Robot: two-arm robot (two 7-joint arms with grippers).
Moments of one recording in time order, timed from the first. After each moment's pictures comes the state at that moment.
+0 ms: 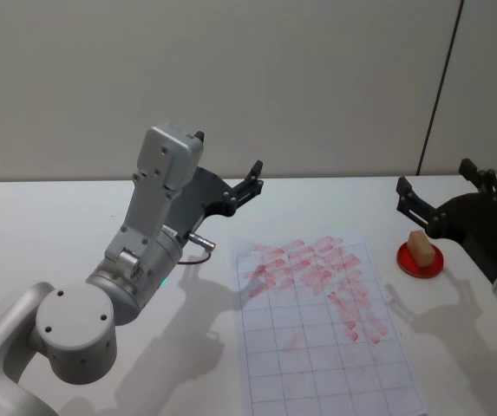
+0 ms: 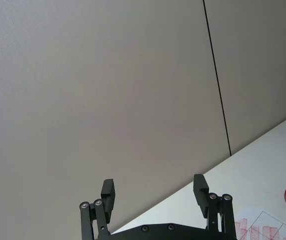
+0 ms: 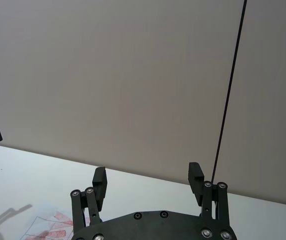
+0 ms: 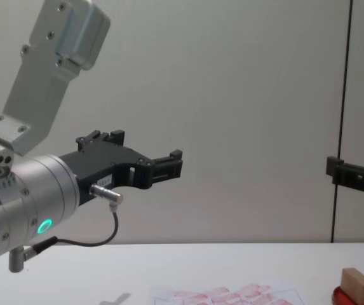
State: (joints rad) left arm -0.24 0.38 0.45 -1.63 -0.20 0.01 -0.01; right arm -0.01 0.34 -0.23 -1.77 0.29 0.03 0.07
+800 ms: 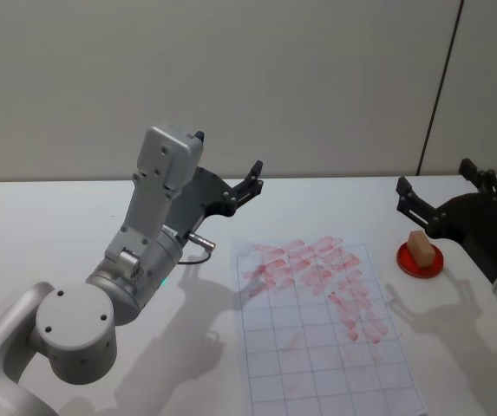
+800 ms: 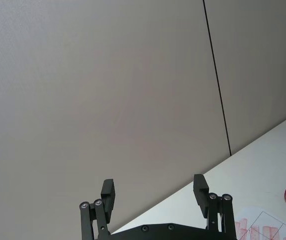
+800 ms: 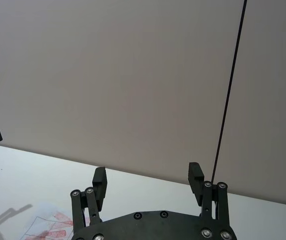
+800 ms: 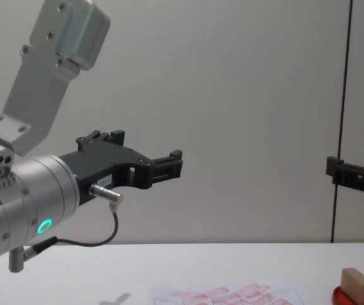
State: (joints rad) left arm -0.24 0.38 0.45 -1.63 -0.20 0.01 -0.01; right arm -0.01 0.34 -0.23 -1.77 0.29 0.03 0.07
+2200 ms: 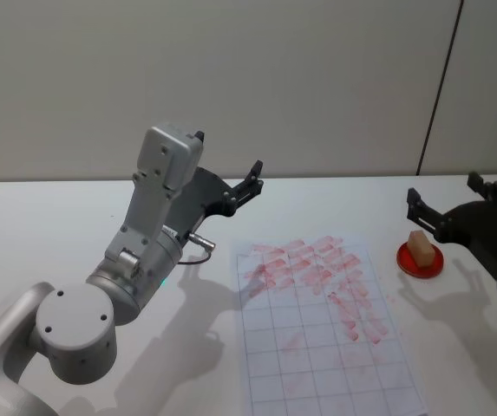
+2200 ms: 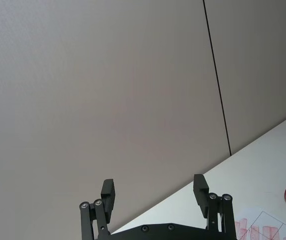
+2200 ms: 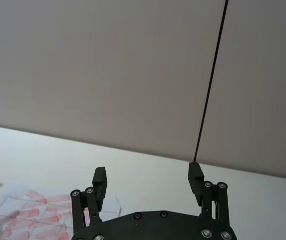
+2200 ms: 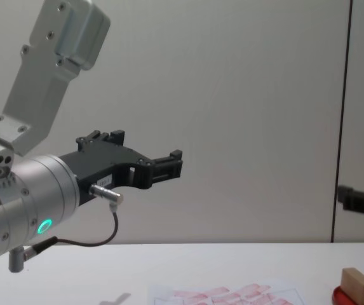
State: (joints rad) left arm -0.24 0.38 0.45 -1.63 -0.20 0.01 -0.01; right arm 0.03 0.33 -0.21 -1.70 0.28 0.15 0.06
